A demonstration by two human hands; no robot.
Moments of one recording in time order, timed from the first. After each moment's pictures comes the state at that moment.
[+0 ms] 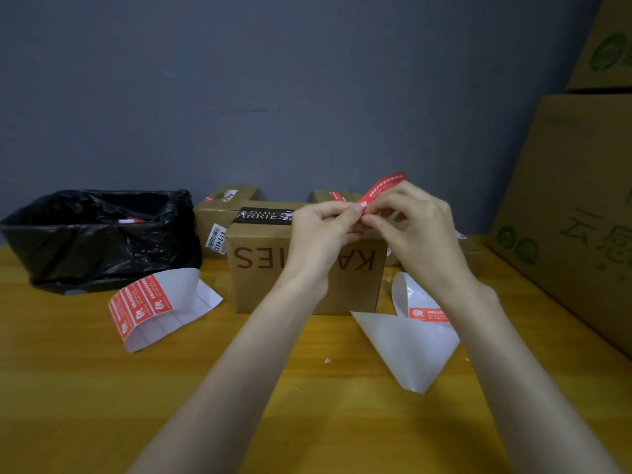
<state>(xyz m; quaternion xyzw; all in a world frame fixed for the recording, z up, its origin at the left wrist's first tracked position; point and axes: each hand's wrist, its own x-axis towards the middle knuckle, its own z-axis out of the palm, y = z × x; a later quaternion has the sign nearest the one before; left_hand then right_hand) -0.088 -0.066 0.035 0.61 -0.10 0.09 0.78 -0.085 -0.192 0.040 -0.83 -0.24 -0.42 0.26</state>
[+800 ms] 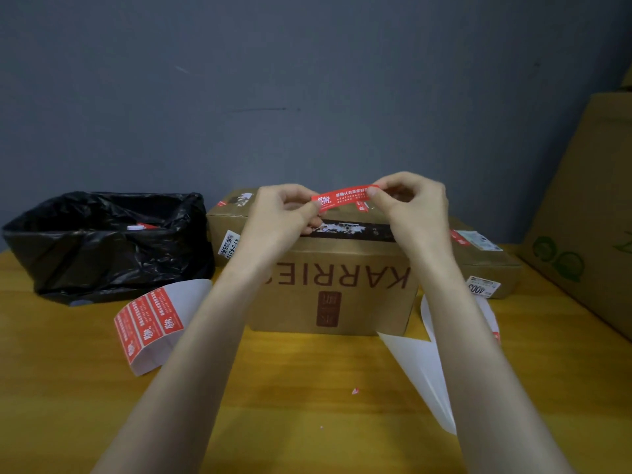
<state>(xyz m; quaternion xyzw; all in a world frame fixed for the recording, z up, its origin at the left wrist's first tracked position) -0.042 0.011 0.047 0.76 -0.09 0.16 0.62 -0.029 -0.145 0.050 -0.79 -0.06 -0.34 0.51</state>
